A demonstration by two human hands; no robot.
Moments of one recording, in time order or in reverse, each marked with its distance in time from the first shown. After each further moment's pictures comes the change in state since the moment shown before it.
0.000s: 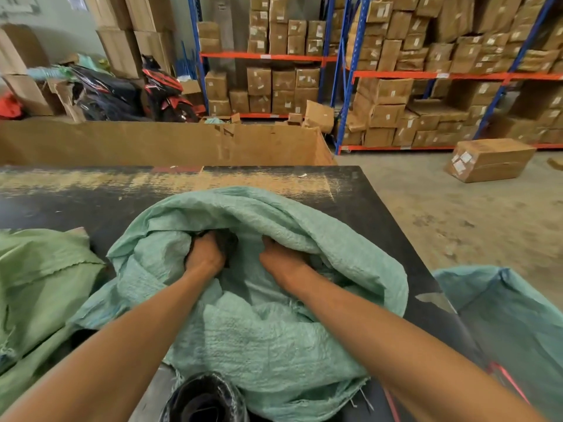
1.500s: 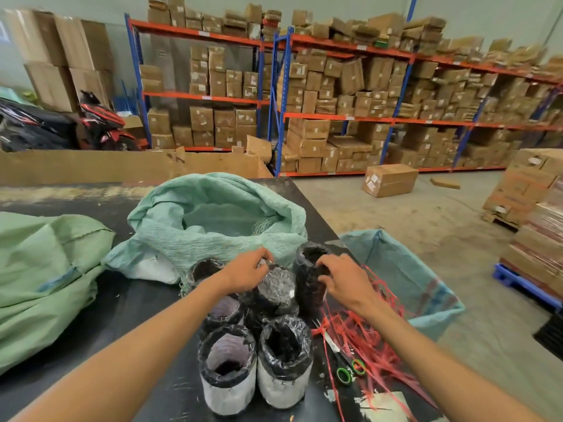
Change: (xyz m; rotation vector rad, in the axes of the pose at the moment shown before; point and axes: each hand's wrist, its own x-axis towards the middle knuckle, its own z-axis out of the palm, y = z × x) left_hand -0.328 0.029 -0.080 -0.159 -0.446 0.759; right_hand -0.399 0.005 -0.041 0.182 0.328 0.314
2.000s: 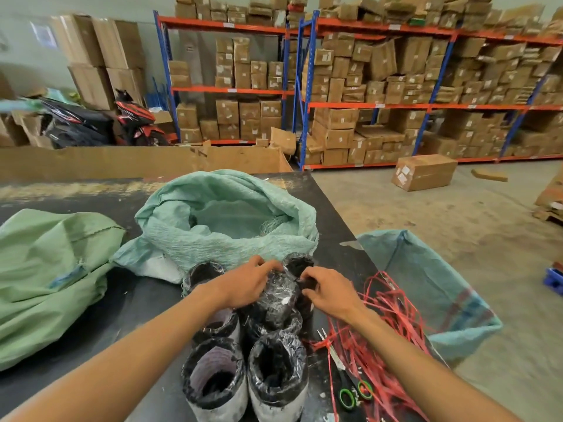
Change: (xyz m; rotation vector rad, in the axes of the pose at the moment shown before) left_hand 0.020 -0.016 0.014 0.269 -0.115 0.092; right_hand 0.038 0.015 0.049 0.156 -0.119 -0.135
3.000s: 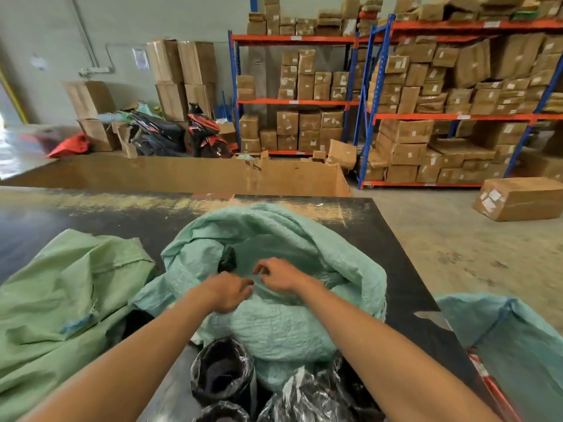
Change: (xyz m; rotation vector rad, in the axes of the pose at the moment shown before) left_hand 0.070 -0.166 -0.058 0.238 -0.137 -0.553; right_hand 0.293 -0.080 0.074 0.226 -0.454 -0.172
